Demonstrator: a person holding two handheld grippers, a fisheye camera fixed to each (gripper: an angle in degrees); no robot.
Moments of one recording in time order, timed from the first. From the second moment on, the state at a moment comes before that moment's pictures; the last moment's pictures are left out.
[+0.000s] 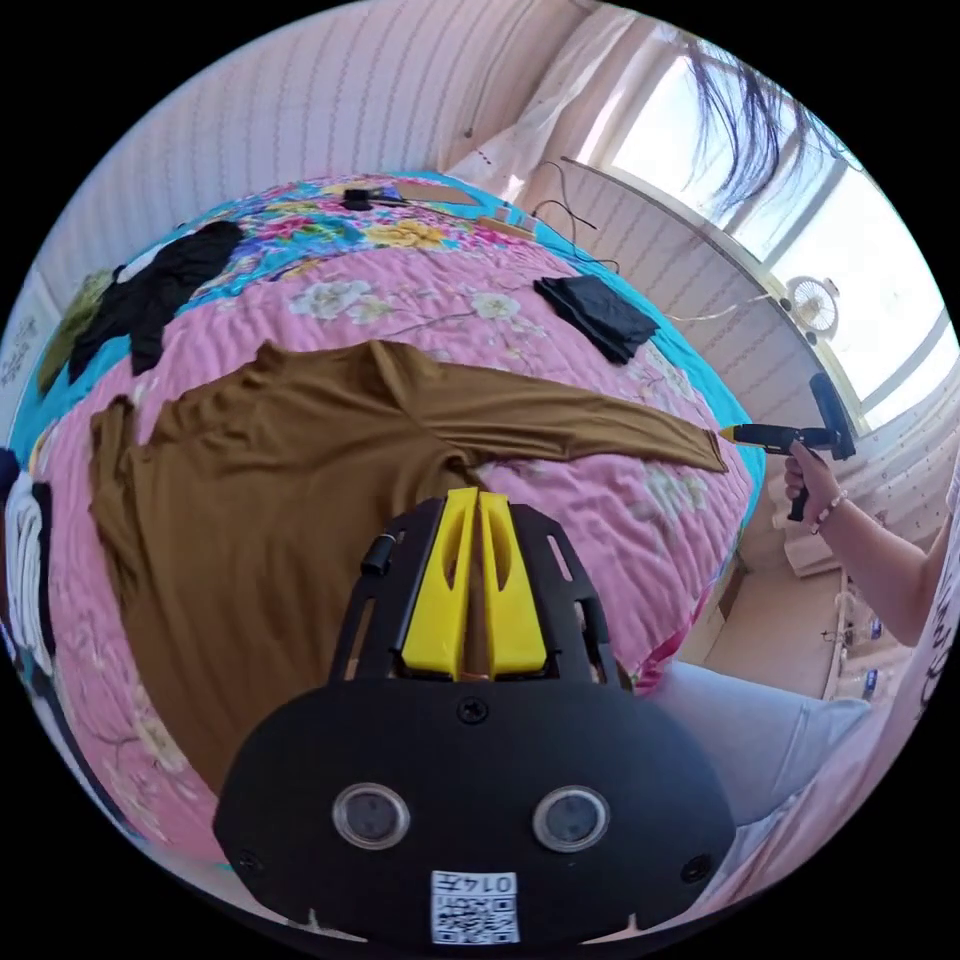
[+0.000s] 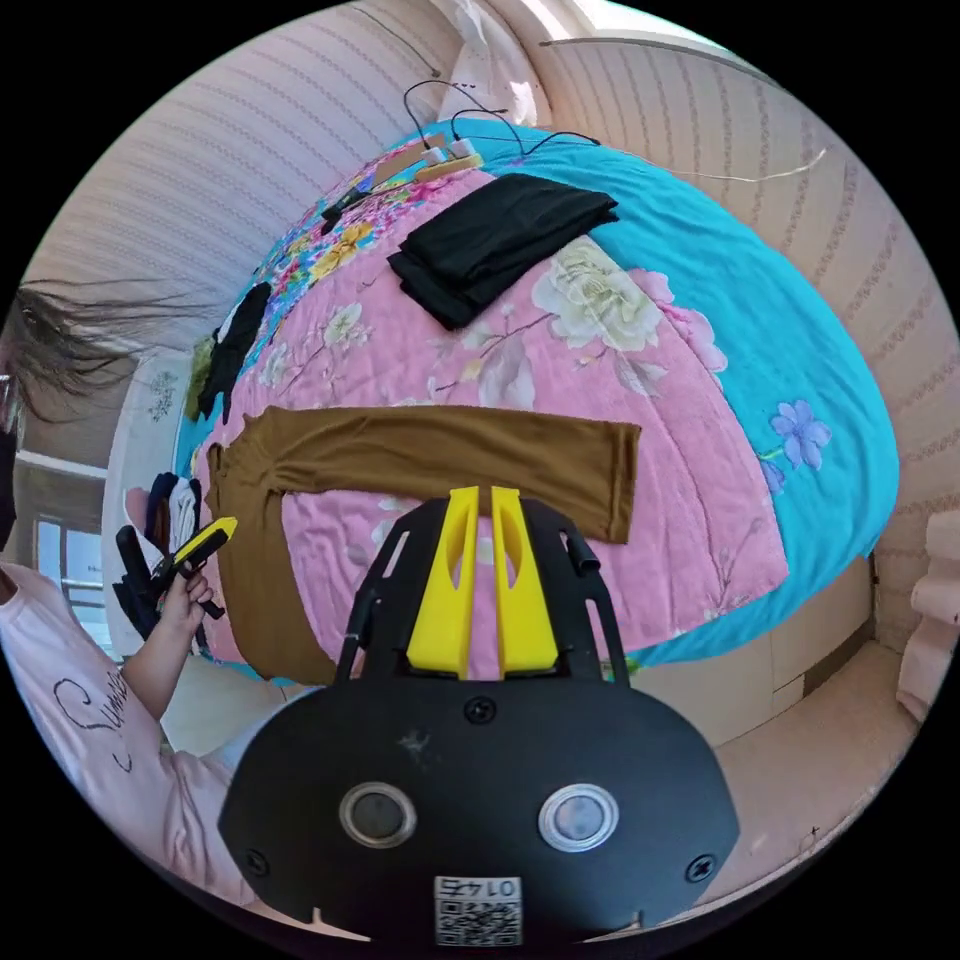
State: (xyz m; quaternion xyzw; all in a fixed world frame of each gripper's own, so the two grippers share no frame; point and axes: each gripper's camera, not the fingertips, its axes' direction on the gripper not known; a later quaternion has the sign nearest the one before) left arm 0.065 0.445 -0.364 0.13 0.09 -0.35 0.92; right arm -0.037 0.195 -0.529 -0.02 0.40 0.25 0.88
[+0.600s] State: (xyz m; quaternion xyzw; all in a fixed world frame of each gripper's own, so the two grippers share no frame) left arm -0.146 0.778 -0.404 0.16 0.04 -0.55 0.82; right arm -0.136 -0.115 0.100 -0.24 0.17 -0.08 0.95
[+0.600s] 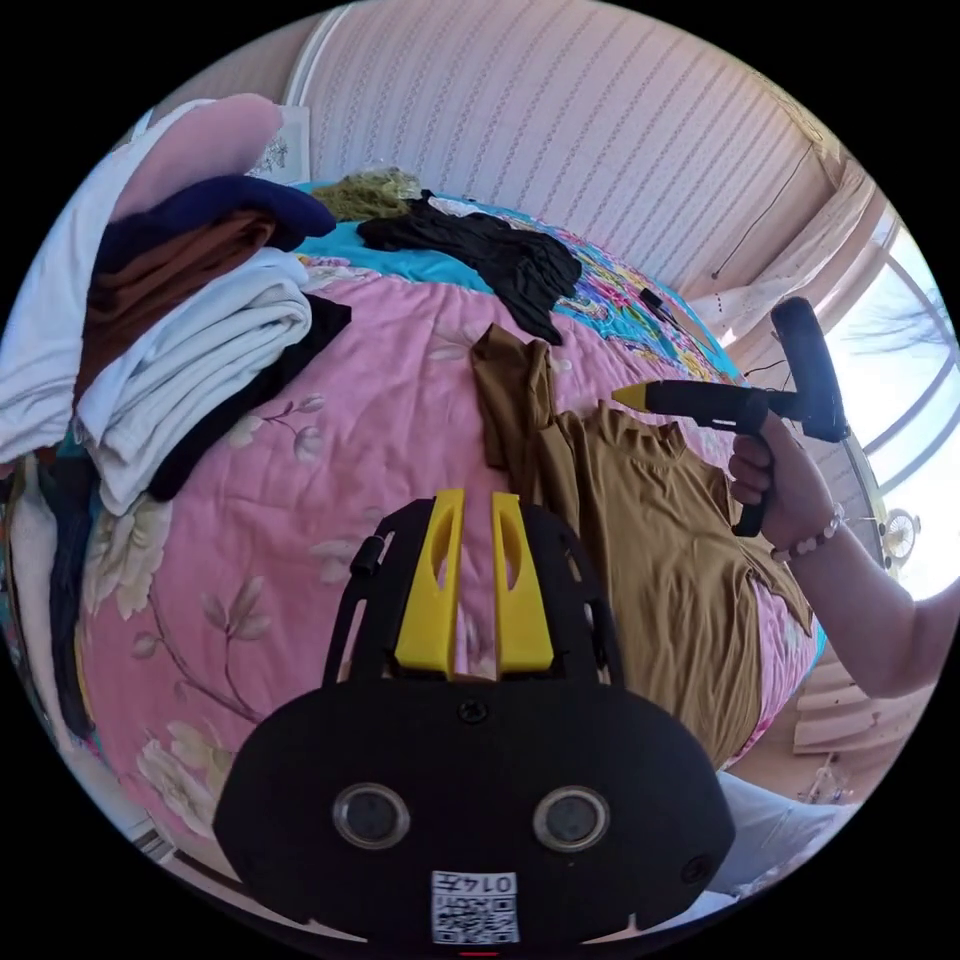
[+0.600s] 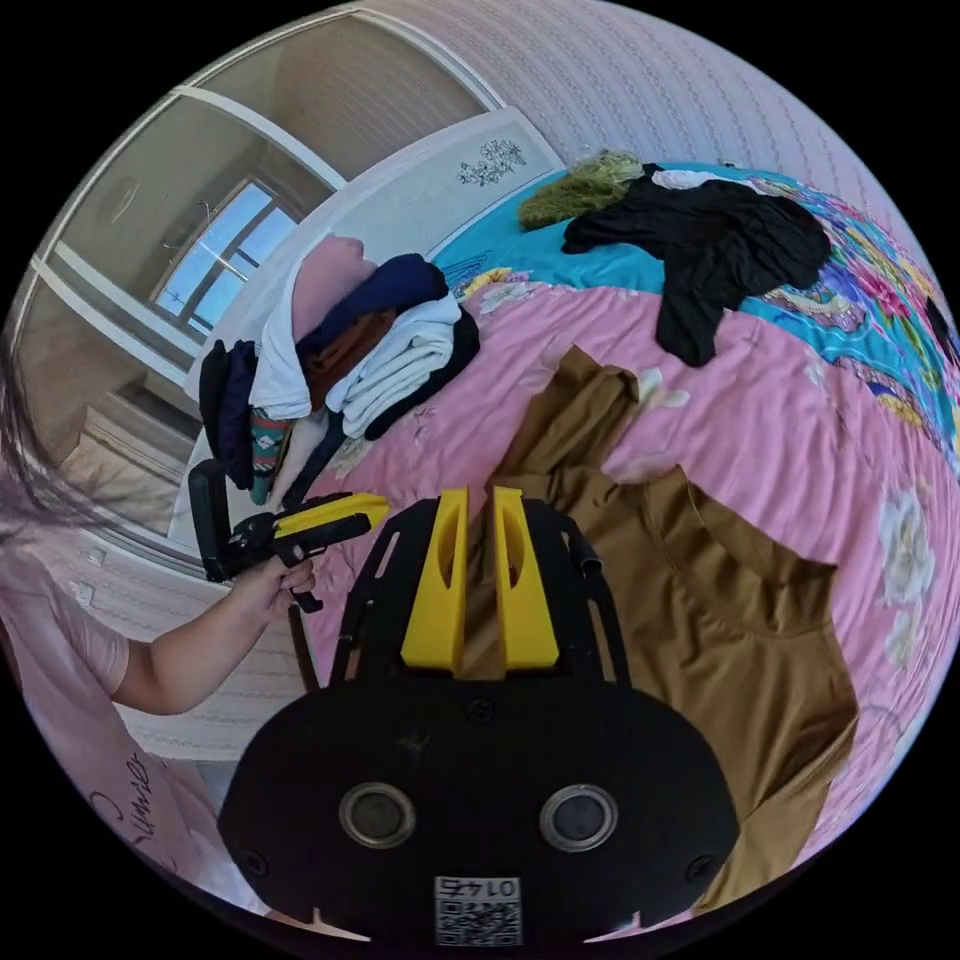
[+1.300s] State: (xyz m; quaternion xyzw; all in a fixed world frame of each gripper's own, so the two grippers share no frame) left arm -0.095 0.947 -0.563 0.17 -0.02 -0.57 0.80; right arm -0.165 -0.189 0.281 -0.35 0.14 -0.11 0.92
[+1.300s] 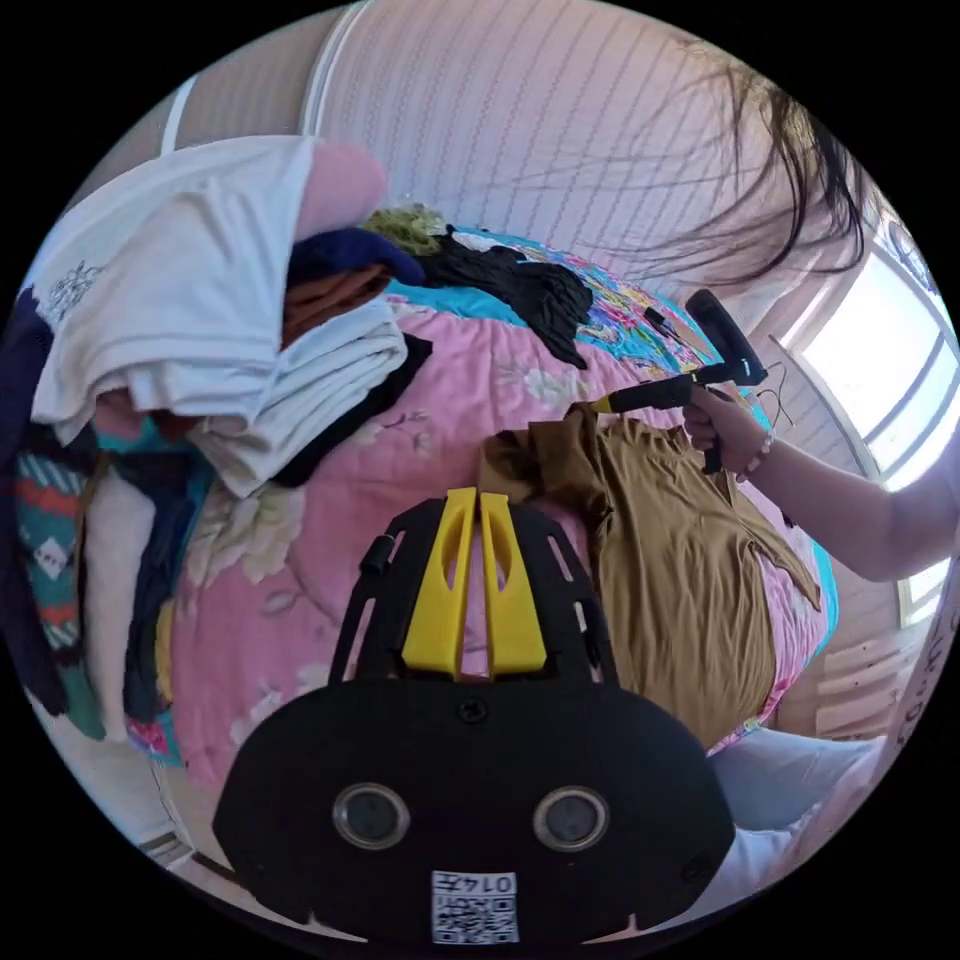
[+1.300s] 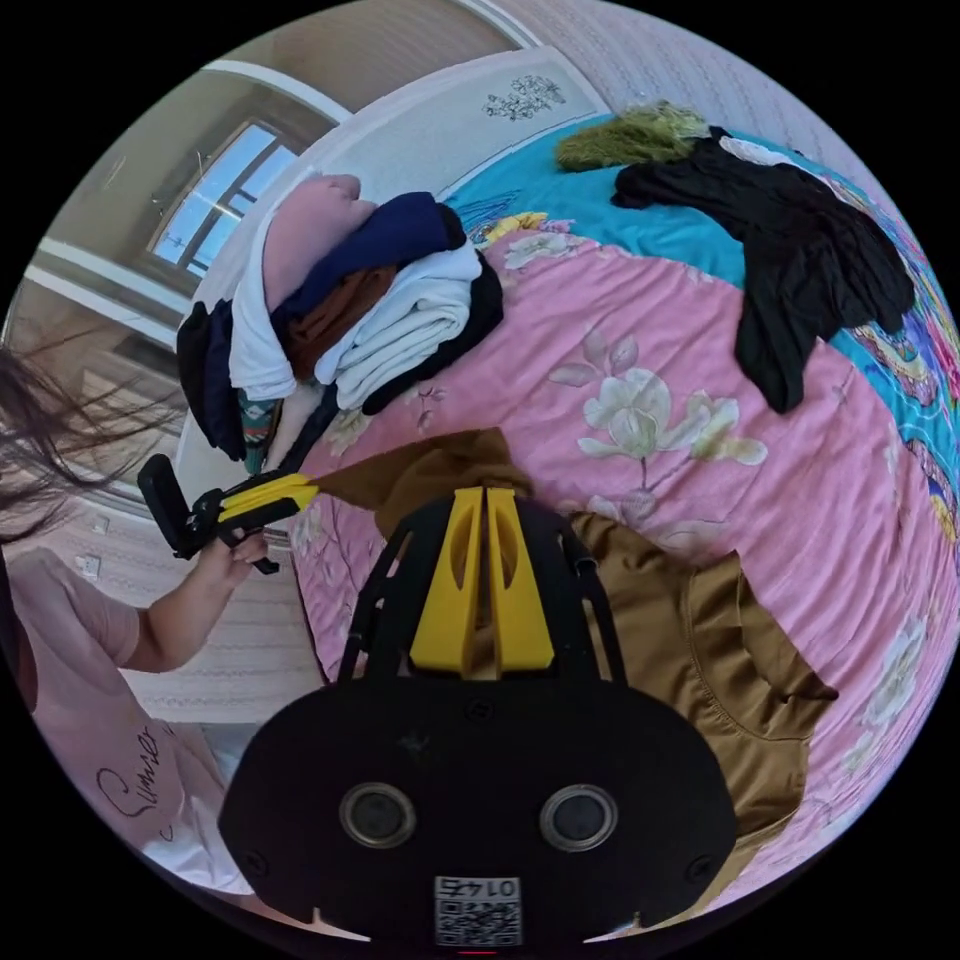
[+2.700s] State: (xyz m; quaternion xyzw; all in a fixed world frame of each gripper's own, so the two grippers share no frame) left arm 0.141 1.231 -0.667 0.02 -0.01 -0.80 0.60; right arm -0.276 -0.104 0.545 -0.54 0.02 -0.23 0.81
